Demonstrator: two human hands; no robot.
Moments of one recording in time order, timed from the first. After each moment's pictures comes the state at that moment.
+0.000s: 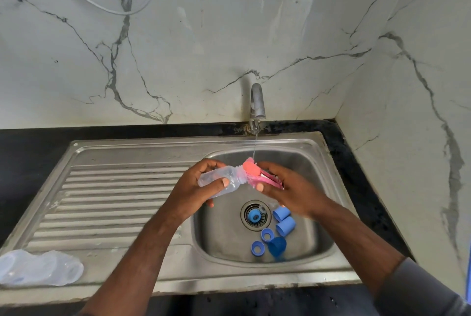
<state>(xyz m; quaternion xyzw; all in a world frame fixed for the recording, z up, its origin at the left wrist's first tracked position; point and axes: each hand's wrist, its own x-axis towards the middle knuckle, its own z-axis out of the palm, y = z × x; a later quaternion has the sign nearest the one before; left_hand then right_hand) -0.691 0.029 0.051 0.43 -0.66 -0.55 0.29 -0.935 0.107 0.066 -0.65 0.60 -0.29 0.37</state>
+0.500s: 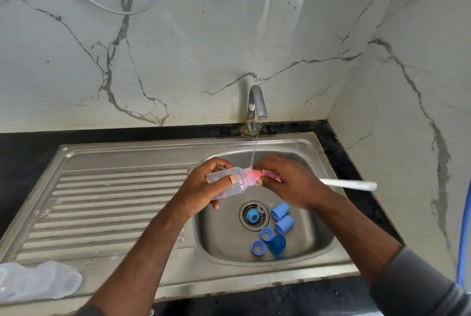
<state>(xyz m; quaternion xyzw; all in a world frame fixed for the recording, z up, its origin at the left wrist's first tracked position) -0.688 0.018 0.052 0.39 -0.67 -0.58 0.26 -0.918 0.093 0.080 -0.74 0.62 -0.20 0.17</state>
